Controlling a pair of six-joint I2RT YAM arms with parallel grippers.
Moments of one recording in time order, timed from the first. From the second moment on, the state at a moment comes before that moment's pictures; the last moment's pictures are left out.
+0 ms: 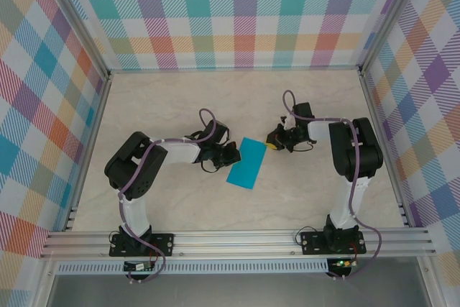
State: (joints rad) left arm -0.64 1.88 0.98 -0.05 0.40 -0.89; right arm 0.21 1.96 1.03 -0.21 -0.75 0.66
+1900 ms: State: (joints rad) left arm -0.64 1.88 0.98 -0.06 0.40 -0.89; right arm 0.49 1.63 0.61 -0.06 -0.67 0.80
